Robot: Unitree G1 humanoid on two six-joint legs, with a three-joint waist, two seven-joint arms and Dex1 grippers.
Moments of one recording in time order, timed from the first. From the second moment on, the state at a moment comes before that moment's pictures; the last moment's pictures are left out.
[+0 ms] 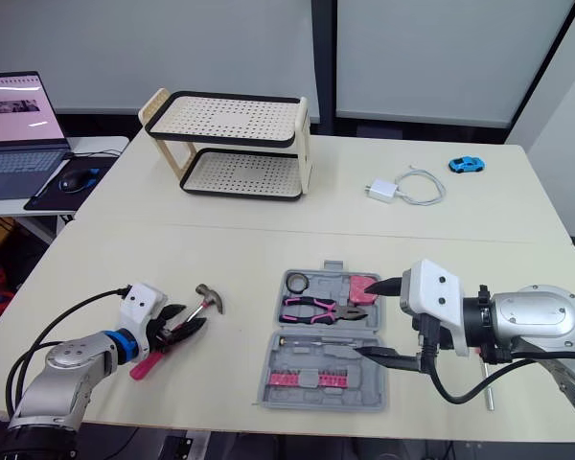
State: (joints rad) left arm -0.04 0.66 0.14 0.19 -0.22 0.30 -0.76; right arm -0.13 -1.01 -0.10 -0.80 0.72 0.73 0.89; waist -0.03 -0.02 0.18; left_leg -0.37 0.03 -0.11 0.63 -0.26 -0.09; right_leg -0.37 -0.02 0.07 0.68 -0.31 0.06
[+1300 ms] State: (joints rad) left arm 0.13 0.80 0.09 -0.34 -0.35 0.32 -1.04; right arm 0.07 -0.96 -0.20 -0.77 0.61 0.53 0.94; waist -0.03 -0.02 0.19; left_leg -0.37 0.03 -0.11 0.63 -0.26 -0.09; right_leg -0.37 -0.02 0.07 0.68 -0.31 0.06
